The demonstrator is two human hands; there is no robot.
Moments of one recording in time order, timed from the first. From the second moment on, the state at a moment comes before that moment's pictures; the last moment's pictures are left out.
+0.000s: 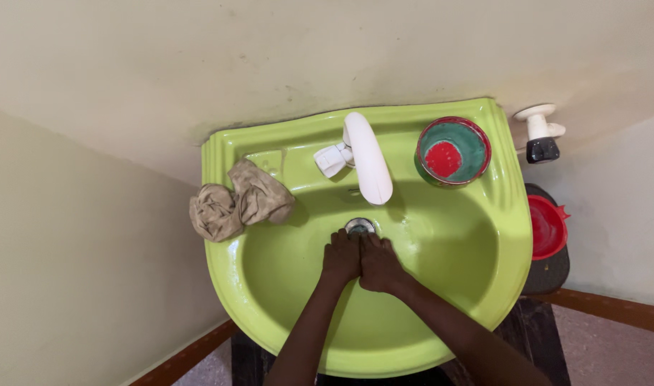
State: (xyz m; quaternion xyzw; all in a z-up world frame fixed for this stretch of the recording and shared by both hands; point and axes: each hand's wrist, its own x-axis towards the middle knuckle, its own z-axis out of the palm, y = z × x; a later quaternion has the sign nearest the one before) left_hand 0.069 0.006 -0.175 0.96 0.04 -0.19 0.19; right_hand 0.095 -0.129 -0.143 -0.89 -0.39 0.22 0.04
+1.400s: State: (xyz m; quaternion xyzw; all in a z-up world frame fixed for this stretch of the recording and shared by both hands) left_hand -0.044 0.079 -0.076 0.99 0.08 -0.11 0.01; right_hand 0.031 -0.043 -0.115 -0.74 -0.41 0.30 0.44
